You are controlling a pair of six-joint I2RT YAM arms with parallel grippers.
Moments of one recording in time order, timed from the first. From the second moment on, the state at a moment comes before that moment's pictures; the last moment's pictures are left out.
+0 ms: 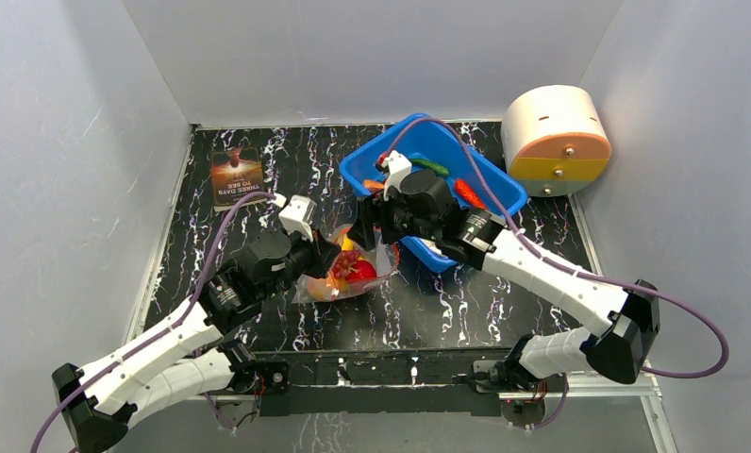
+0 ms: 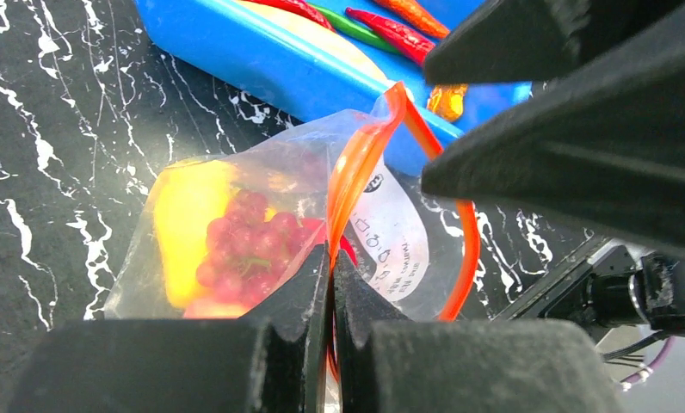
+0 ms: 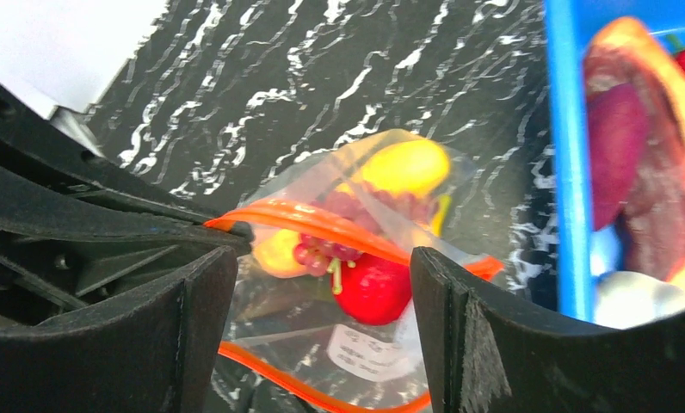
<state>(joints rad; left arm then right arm) -0.87 0.79 0.72 -0.30 -0.20 -0.44 0.87 1.32 1.23 -0.36 -0.06 0.38</state>
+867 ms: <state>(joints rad) -0.87 0.72 0.70 -0.38 -0.20 -0.40 0.39 1.80 1.42 -0.52 0.23 0.01</state>
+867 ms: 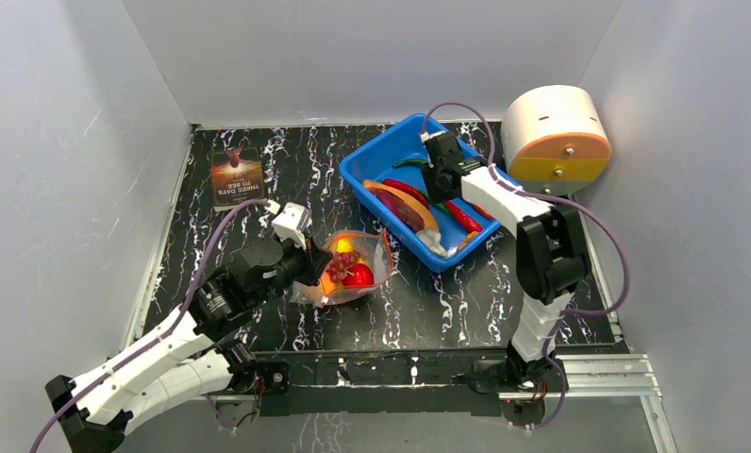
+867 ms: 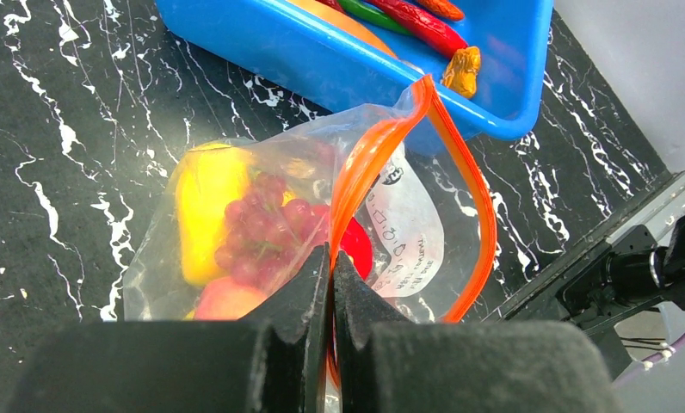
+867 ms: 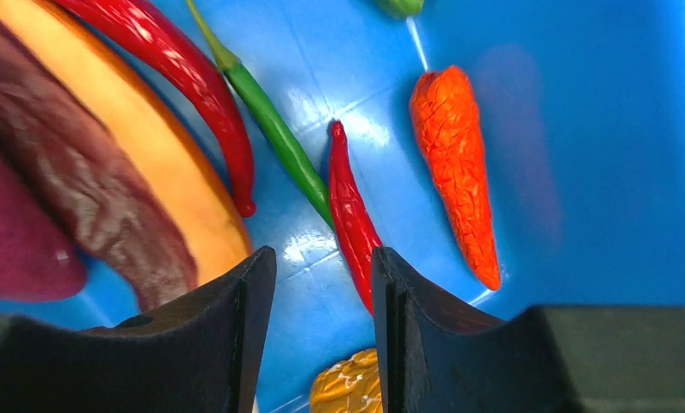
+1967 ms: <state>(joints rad) -0.87 0.71 0.70 -0.39 -0.20 -0.40 0.34 2.04 1.47 -0.57 0.32 -0.07</state>
